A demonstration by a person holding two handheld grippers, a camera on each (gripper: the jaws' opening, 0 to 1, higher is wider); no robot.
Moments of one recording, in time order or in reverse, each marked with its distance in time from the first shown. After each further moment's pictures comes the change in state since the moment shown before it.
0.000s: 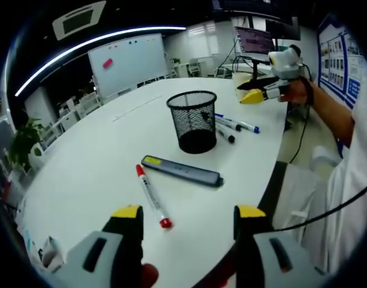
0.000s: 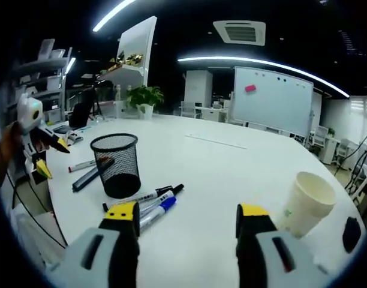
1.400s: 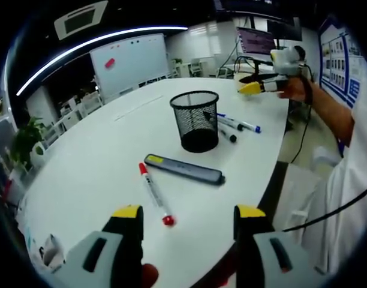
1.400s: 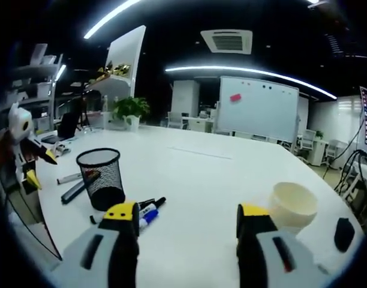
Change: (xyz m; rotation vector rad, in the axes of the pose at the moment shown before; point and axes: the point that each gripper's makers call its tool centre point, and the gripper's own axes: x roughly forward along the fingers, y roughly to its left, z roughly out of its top) left arm -0.004 0.004 -0.002 -0.004 0.001 0.012; right arm -0.006 -0.030 0.017 0.033 -0.085 -0.106
